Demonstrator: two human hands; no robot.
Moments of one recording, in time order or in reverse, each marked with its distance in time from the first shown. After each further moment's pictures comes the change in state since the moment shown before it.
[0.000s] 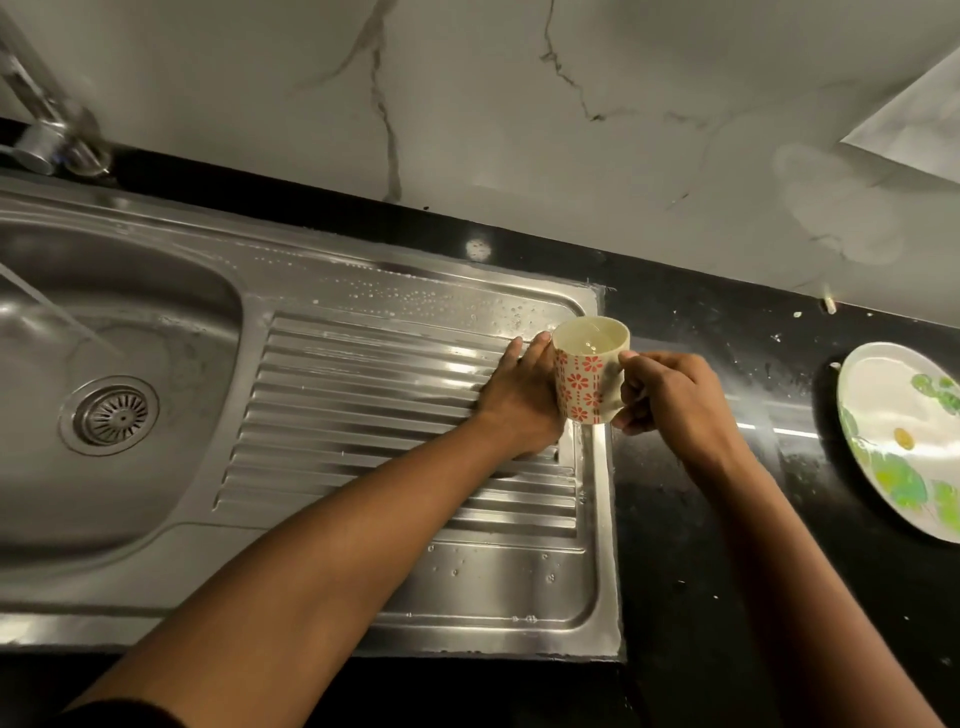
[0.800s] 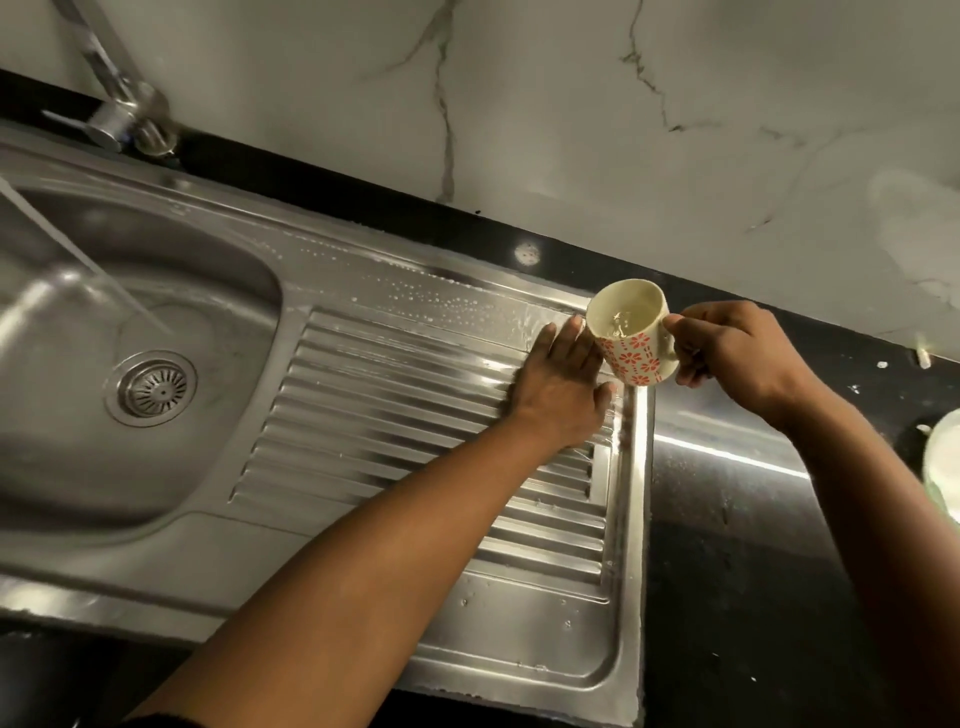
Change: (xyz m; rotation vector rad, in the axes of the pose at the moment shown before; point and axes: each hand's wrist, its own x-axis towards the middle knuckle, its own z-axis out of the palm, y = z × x) left_hand 0.031 -0.019 -0.007 0.000 0.064 -0.202; right_hand 0.091 -0.031 -0.022 -0.292 -0.201 -0.203
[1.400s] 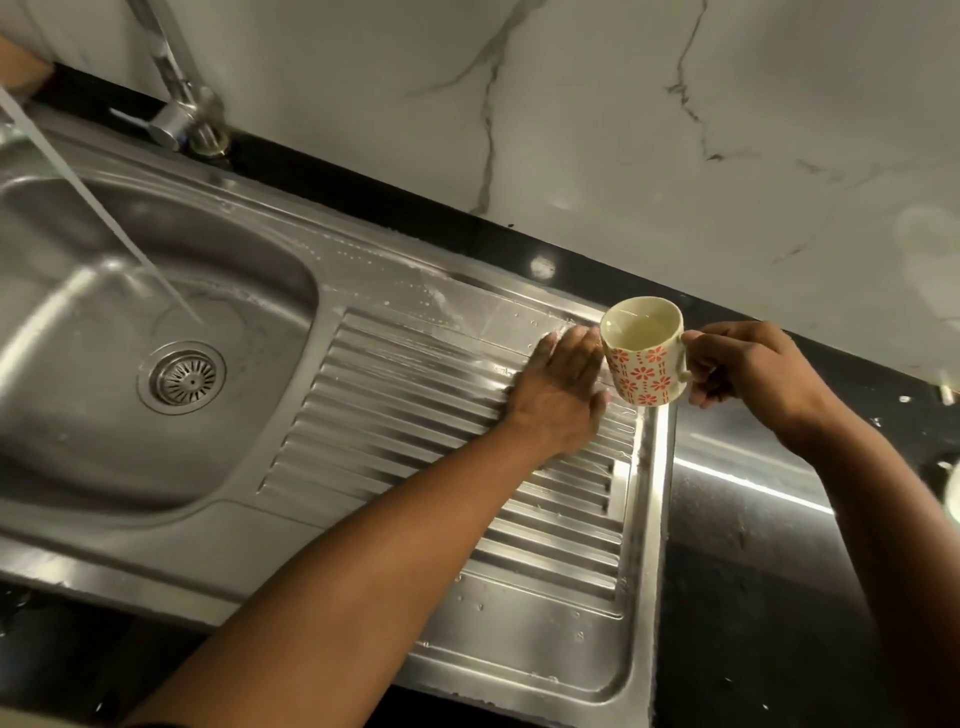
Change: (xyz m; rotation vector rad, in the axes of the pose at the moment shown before) left_hand -0.018 -0.030 -0.007 -0.014 0.023 -0.008; right_hand -0.002 -0.016 0.005 0.123 -0.043 0.004
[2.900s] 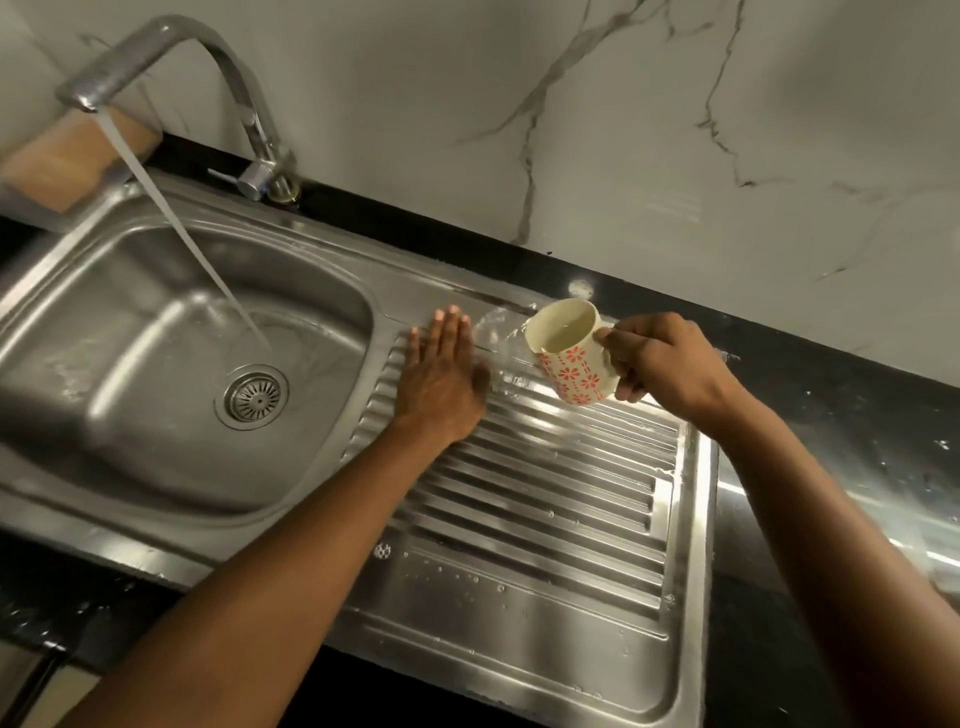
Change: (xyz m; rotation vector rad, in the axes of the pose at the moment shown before) left_hand -0.084 -0.144 -0.015 -0.086 0.077 -0.429; right_hand 0.019 -0.056 0.074 -0.037 -0.130 -0.138
